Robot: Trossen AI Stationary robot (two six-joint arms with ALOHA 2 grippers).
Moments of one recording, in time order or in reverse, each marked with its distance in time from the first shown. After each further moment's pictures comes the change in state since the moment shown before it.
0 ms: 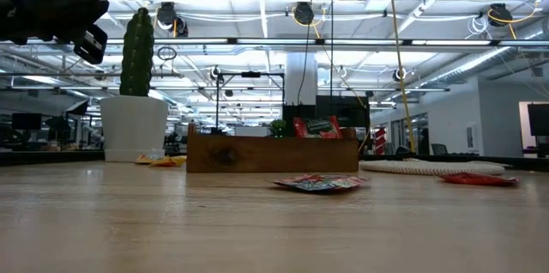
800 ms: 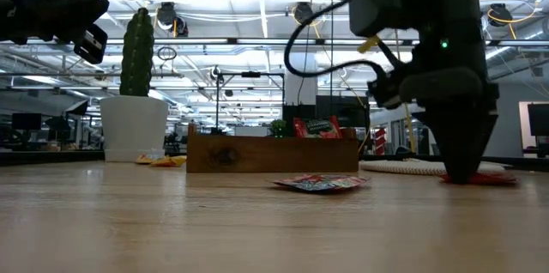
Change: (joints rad) left arm 0.000 0.000 0.000 0.000 0.000 0.000; right arm -0.309 0.086 -0.367 -0.461 -0.592 0.943
